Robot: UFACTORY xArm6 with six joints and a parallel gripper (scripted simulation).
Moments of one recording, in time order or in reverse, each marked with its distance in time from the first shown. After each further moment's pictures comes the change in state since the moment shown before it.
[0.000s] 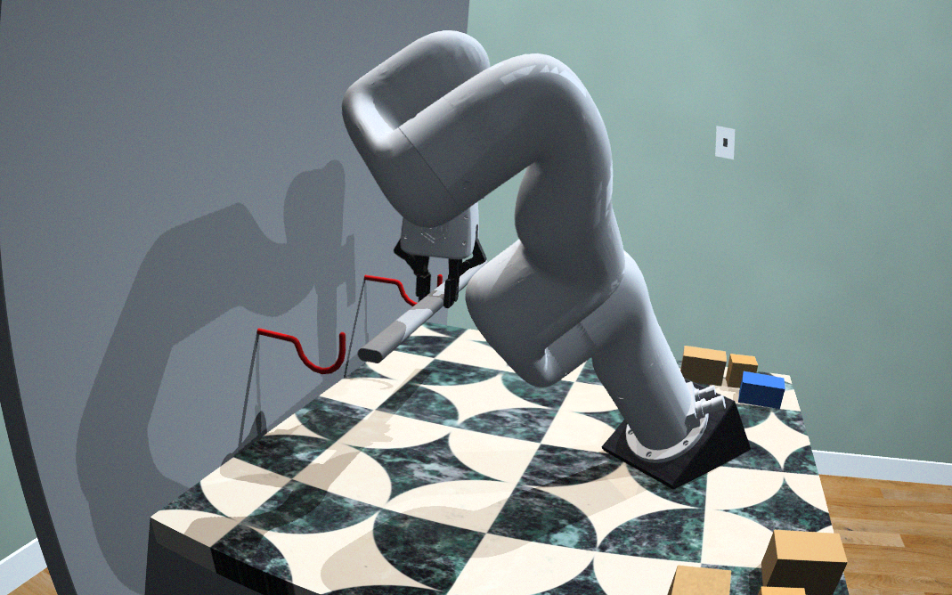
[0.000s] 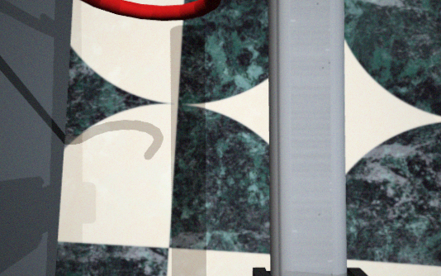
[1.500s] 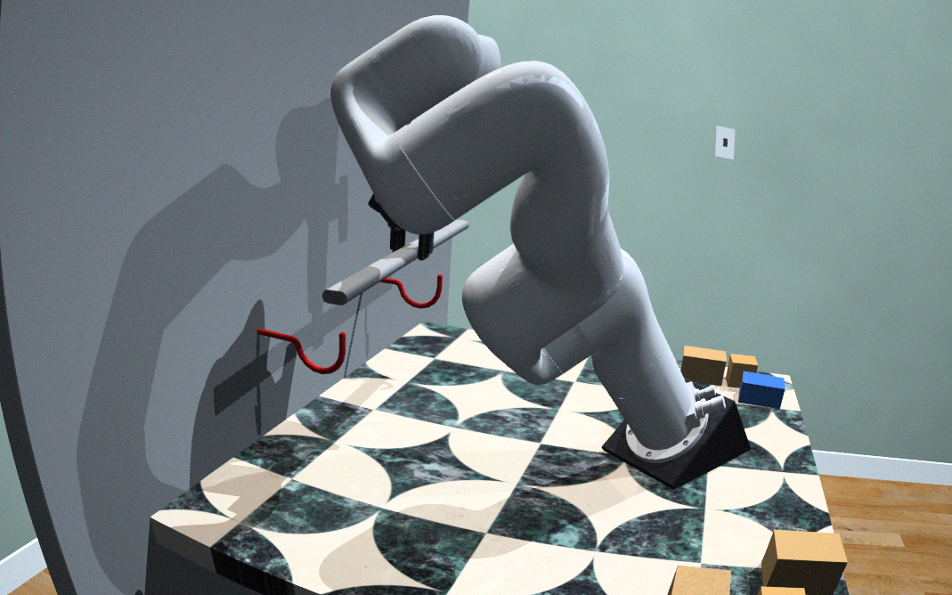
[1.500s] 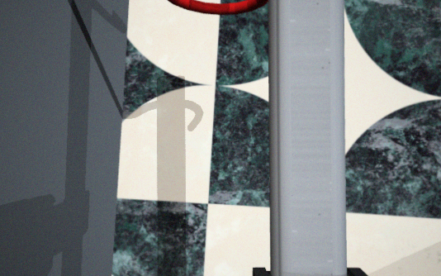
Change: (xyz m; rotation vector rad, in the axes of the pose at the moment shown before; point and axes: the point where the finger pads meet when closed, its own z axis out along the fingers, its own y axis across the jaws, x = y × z) arm -0.027 -0.032 -0.069 0.000 0.001 0.000
